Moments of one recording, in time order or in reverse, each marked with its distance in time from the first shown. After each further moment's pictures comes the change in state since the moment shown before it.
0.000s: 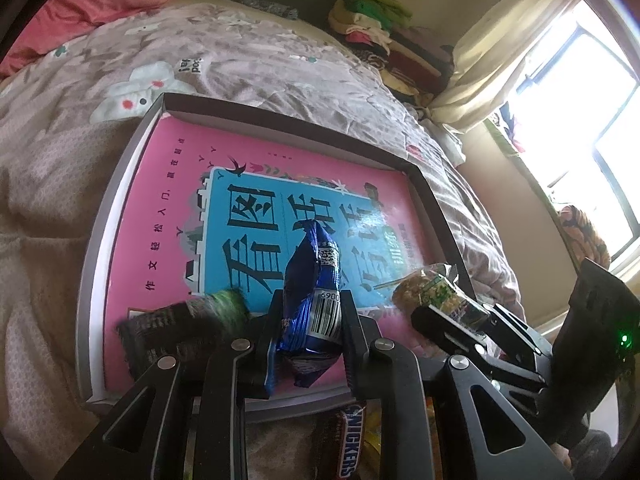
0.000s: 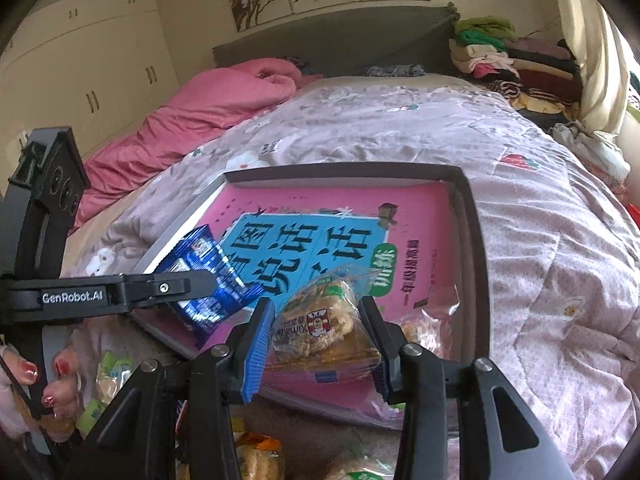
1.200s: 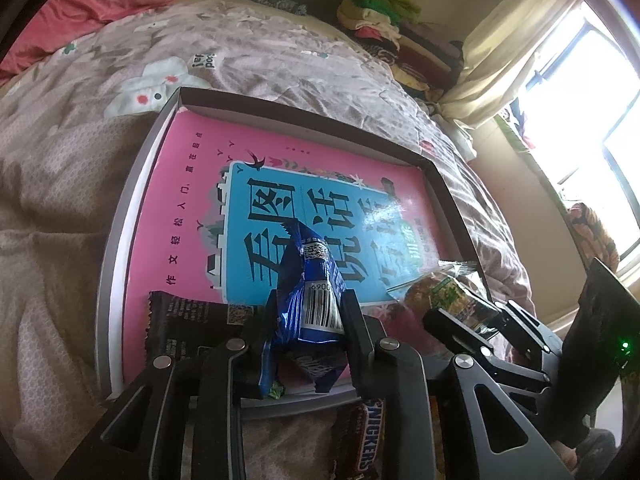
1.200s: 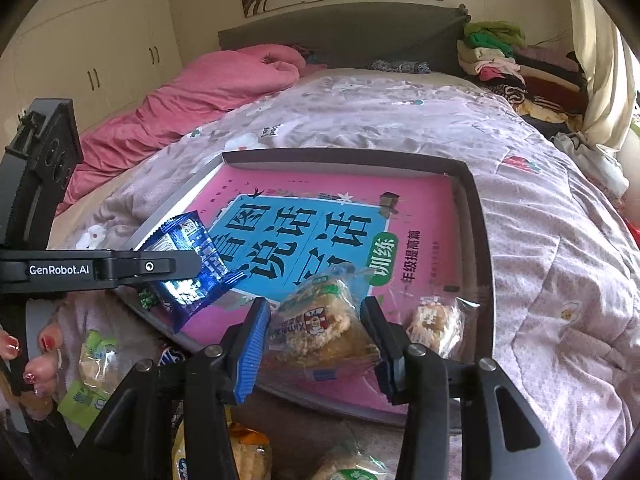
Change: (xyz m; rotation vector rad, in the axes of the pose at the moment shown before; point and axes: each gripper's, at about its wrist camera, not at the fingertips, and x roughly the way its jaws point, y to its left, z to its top) left arm -0.001 0.008 -0.002 -0.001 0.019 0.042; right arm 0.005 0.005 -0.005 -0.056 0.034 -0.044
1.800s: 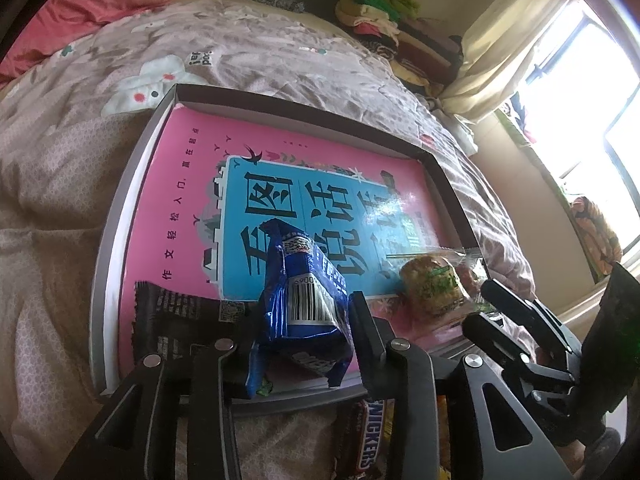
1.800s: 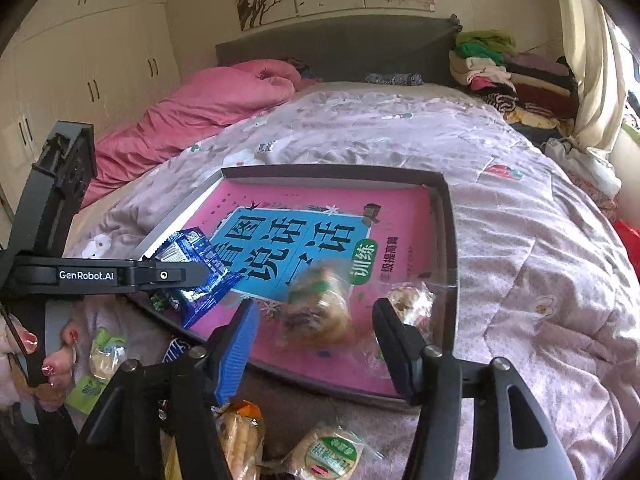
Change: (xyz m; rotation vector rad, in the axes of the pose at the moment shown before) left arm 0.003 -0.006 -0.004 0.014 0.011 0.008; right arm -0.028 -0.008 -0.006 0.011 -0.052 -0.013
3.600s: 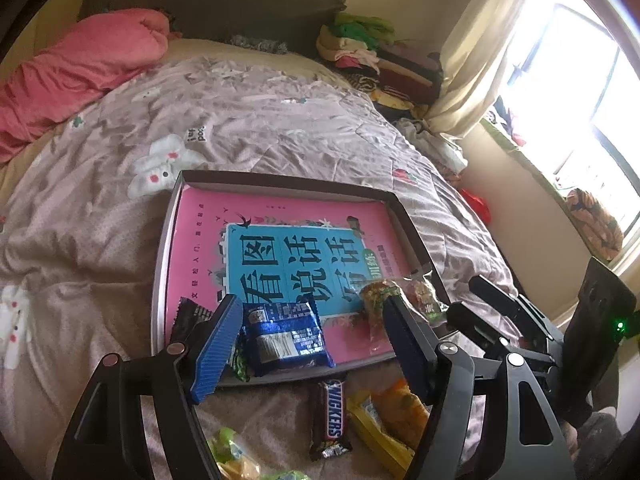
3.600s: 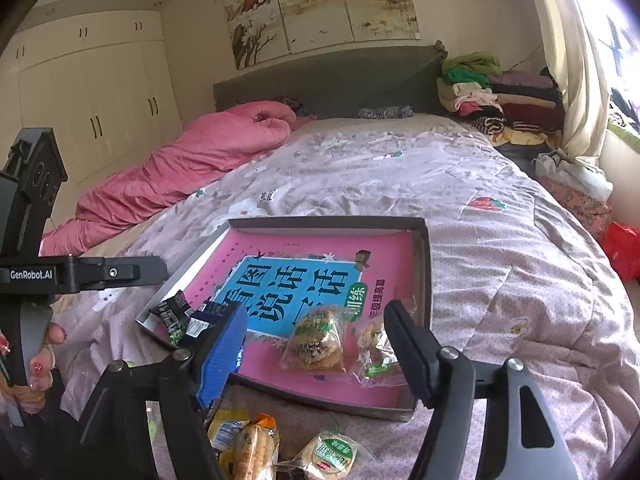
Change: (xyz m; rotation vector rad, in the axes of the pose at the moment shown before) left arm -0.078 -0.035 0.007 0.105 -0.129 0.045; right arm -0.044 -0.005 0.014 0.051 -0.141 0.012
